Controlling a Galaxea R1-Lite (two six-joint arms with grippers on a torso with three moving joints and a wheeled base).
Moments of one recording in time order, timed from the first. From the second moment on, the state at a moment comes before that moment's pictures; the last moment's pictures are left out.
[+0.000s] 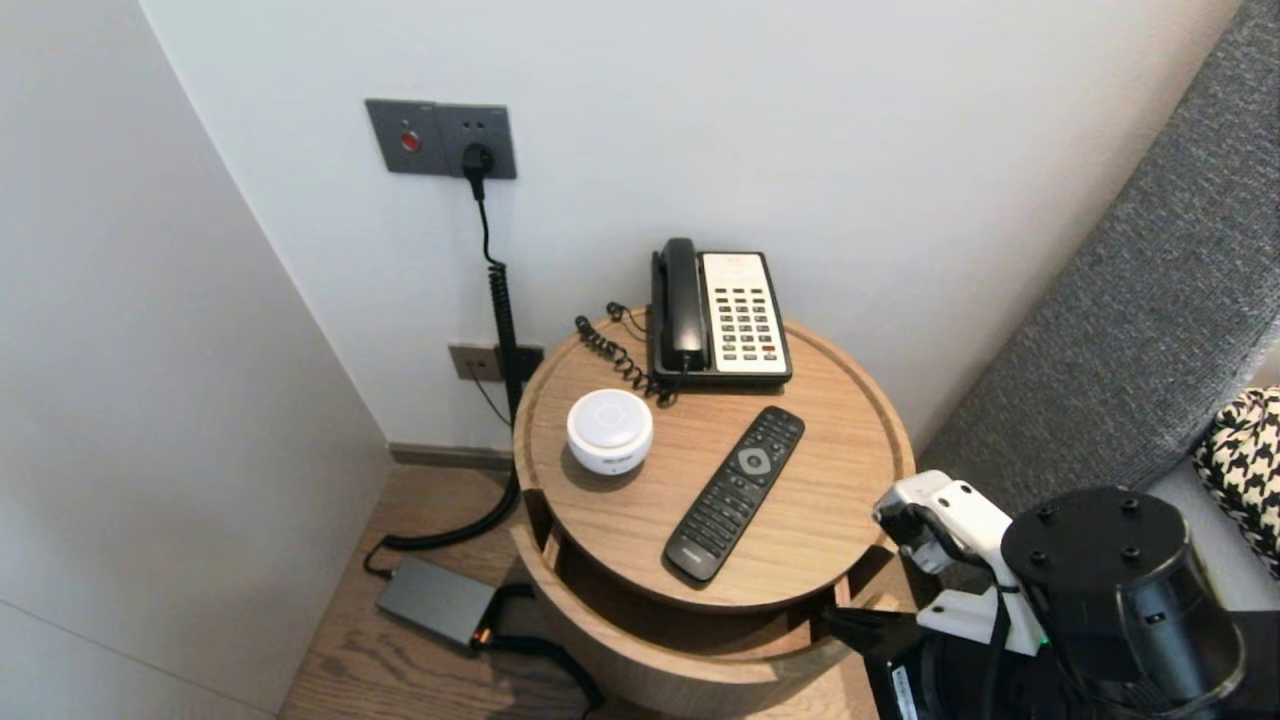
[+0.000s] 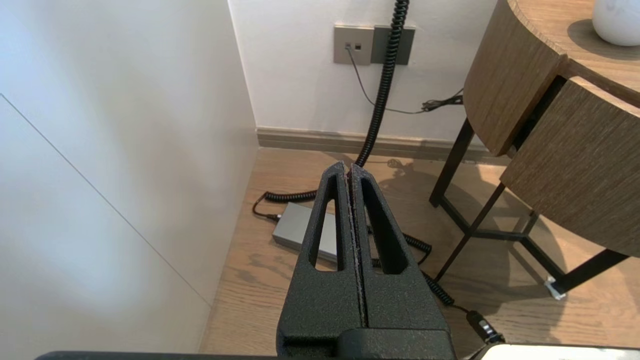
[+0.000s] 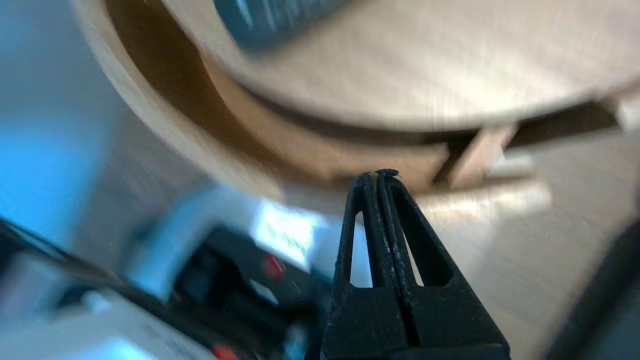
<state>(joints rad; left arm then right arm) 0.00 0.00 0.00 -0.02 0.00 0.01 0.84 1.42 -0.60 -0.18 -0.22 0.27</state>
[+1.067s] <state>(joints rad) 0.00 0.00 0.00 -0.02 0.00 0.01 0.82 1.59 -0.77 0.01 -0.19 0.21</state>
